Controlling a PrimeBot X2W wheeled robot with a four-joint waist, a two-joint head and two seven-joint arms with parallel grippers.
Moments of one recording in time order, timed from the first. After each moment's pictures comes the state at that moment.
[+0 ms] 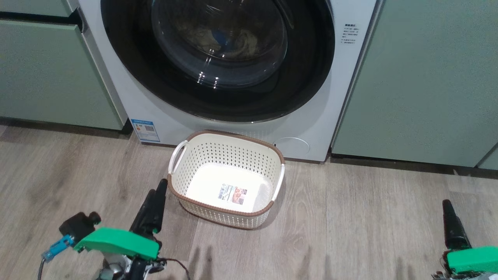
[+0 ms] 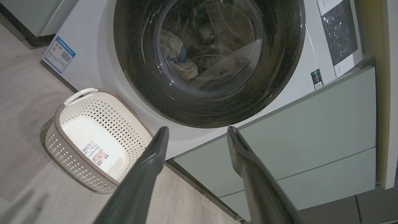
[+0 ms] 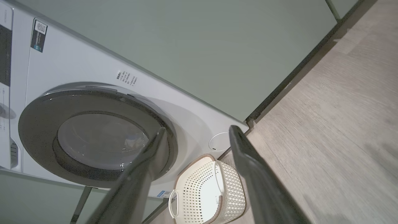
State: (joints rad) left arm -0.02 0.04 0.03 0.25 -1.03 -0.10 -0.06; right arm -0.02 -0.07 -0.05 0.32 1.09 0.13 -0.06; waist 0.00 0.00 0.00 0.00
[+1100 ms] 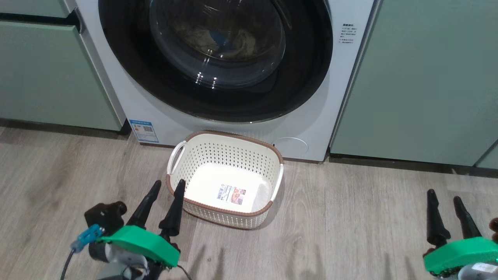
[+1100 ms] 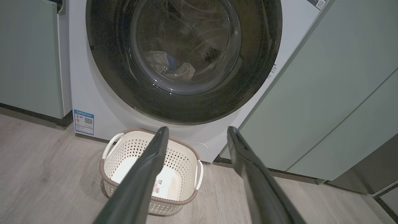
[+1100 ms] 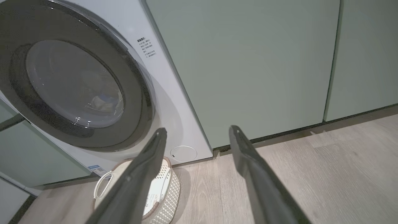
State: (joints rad) left arm -0.03 0.04 0.00 0.20 -0.44 -0.07 -0.16; right arm -0.03 -0.09 0.01 0.27 0.47 0.13 -0.16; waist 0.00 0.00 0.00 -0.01
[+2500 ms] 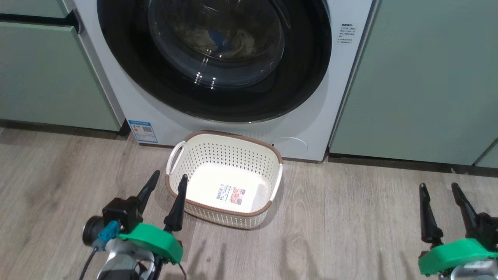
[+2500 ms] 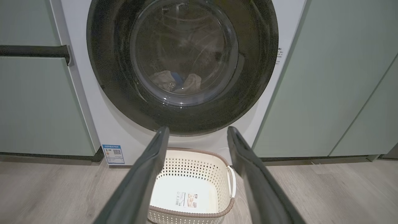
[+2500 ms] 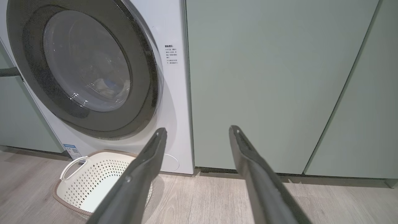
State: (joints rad) left arm -0.07 0.04 0.00 0.24 -0.14 -0.02 -0.25; right arm -0.03 -0.09 0.01 0.24 0.13 0.13 -0.25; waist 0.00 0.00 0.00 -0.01
